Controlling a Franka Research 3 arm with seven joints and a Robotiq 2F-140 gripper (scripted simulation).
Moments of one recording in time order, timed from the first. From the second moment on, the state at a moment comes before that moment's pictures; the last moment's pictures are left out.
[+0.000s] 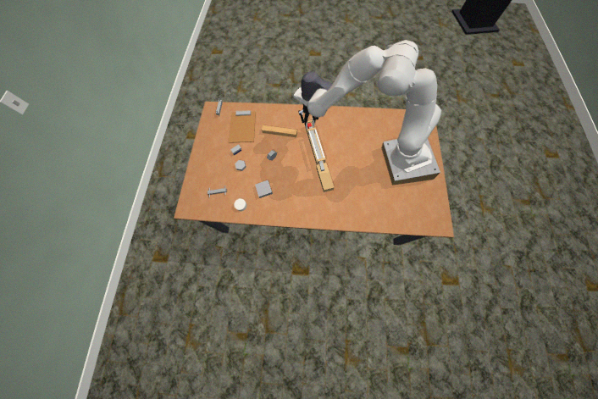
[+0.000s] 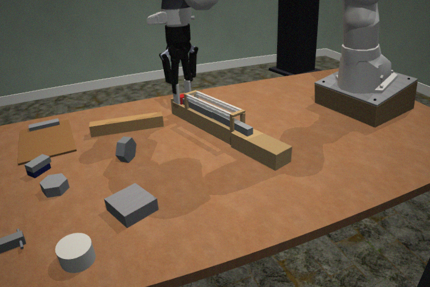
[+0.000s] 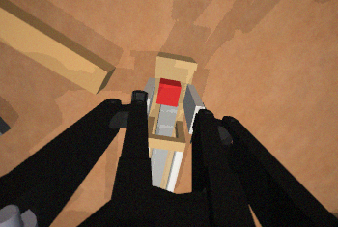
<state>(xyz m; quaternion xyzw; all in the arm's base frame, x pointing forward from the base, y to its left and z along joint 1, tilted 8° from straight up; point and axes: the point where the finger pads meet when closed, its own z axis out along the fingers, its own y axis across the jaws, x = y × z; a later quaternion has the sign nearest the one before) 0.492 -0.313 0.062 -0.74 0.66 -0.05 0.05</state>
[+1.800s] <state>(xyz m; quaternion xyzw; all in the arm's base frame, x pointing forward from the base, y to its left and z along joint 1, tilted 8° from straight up) 0.493 -0.313 0.062 -0.74 0.66 -0.05 0.05</state>
